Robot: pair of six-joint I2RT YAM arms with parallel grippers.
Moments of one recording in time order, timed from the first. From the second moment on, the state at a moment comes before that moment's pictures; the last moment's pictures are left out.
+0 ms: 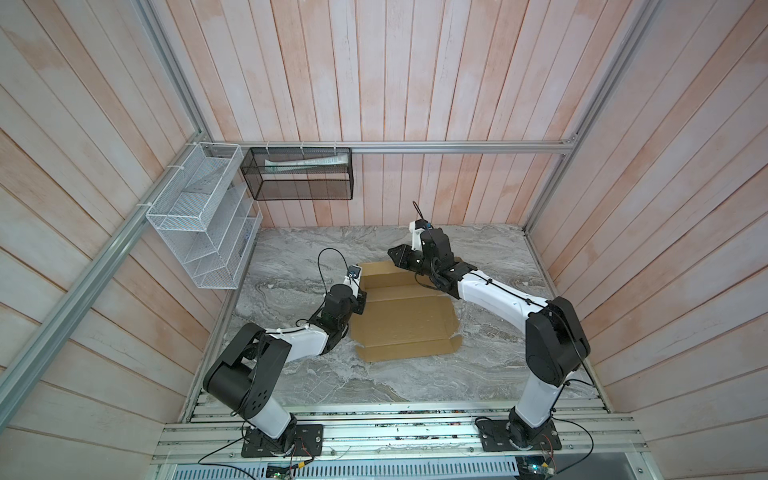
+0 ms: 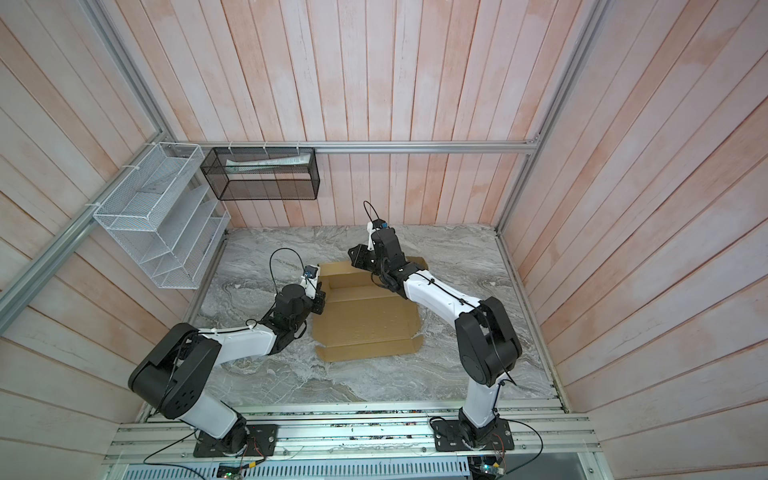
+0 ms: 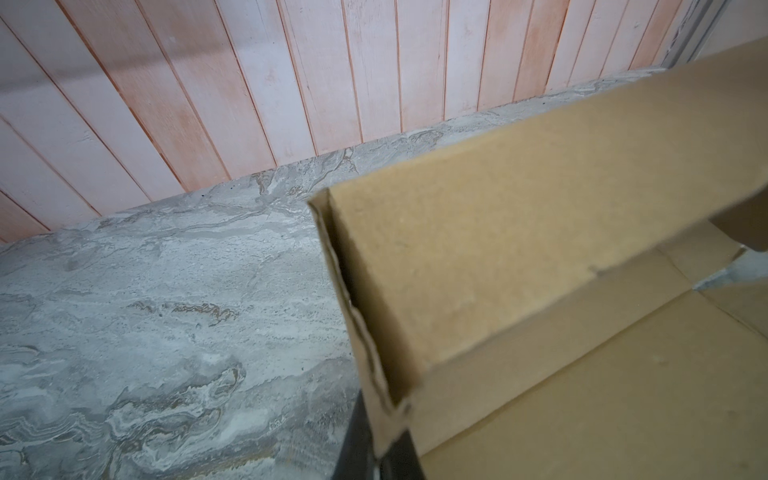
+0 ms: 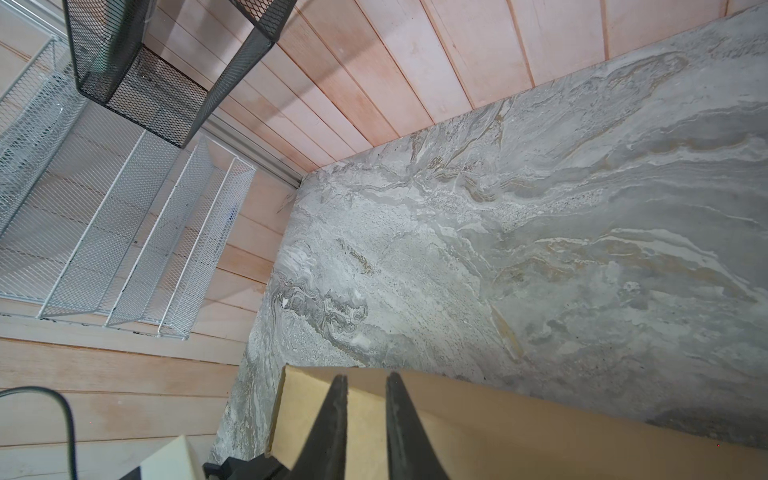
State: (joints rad) left arm -0.50 1.61 0.64 0.61 -0.22 0.03; right arm 0.62 1.80 1.36 0.04 -0.18 0.74
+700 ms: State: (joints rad) left arm -0.50 1.65 0.65 0.63 -0.24 0.00; right arm 0.62 1.85 1.33 0.08 -0.15 0.77
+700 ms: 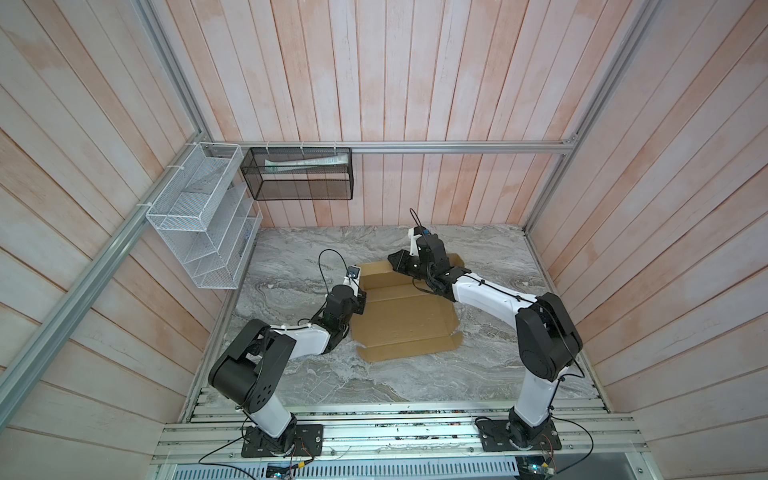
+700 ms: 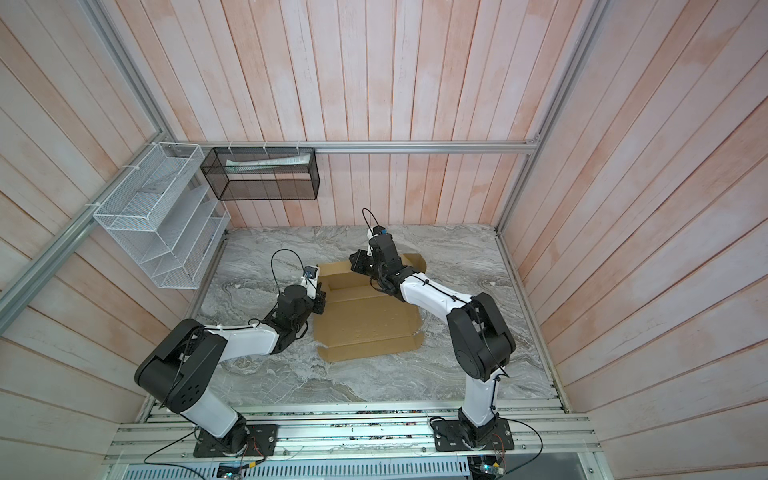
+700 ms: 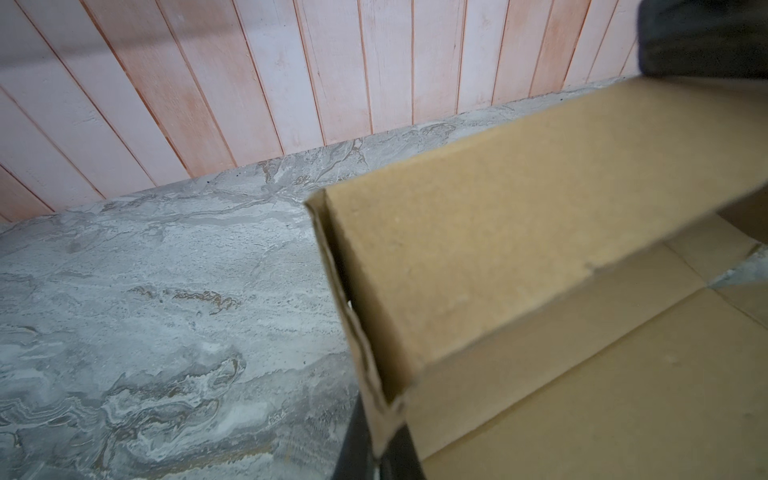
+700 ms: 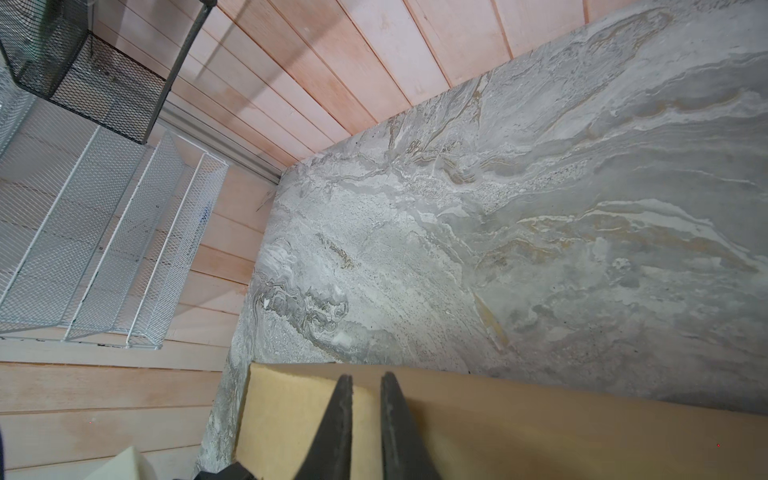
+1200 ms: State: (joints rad) left arm -0.50 1.66 0.65 0.62 -0.28 -0.02; right arm 0.62 1.86 1.31 0.12 -0.15 0.79
